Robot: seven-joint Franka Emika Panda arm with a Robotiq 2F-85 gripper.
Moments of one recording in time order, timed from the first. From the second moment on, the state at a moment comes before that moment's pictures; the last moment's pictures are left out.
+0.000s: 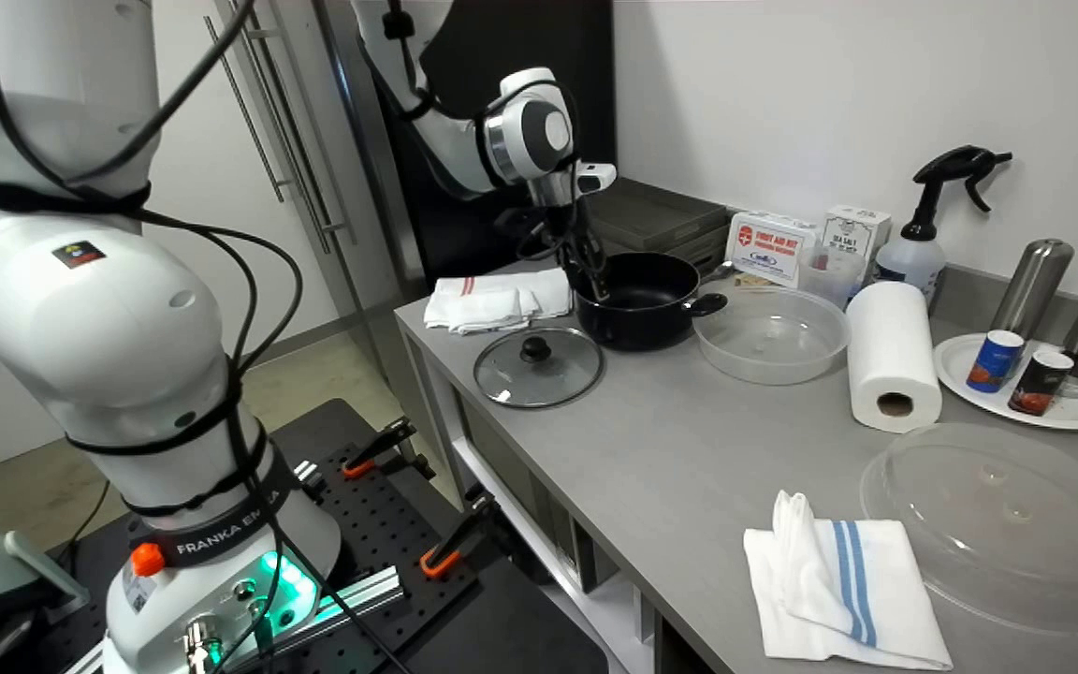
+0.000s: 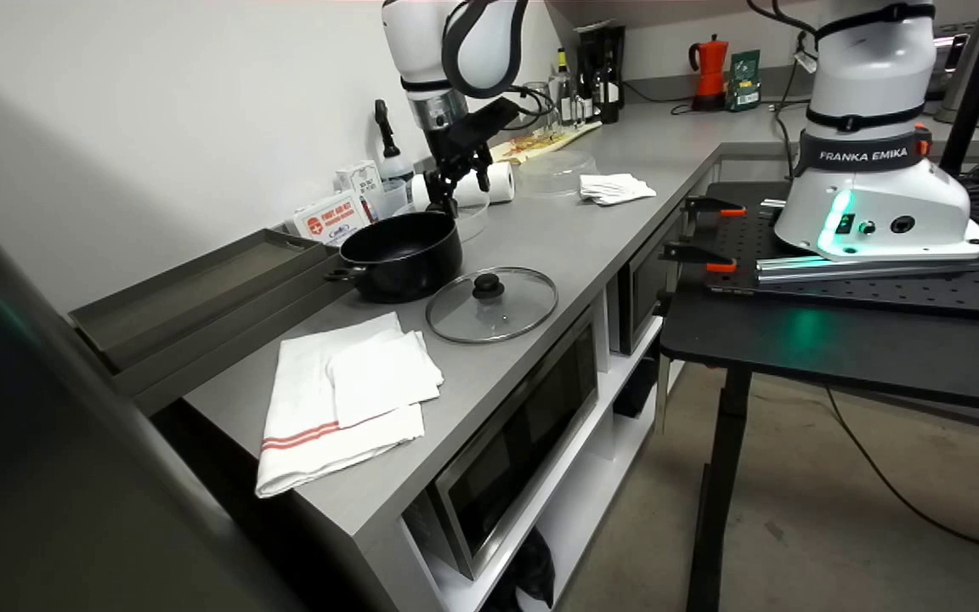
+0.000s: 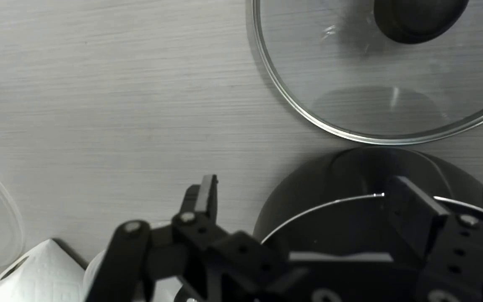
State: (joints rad) arm 0.19 0.40 -0.06 -2.14 -0.42 2.54 0.76
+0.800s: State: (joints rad) arm 0.19 0.48 0.00 -2.17 -0.16 2.55 0.51
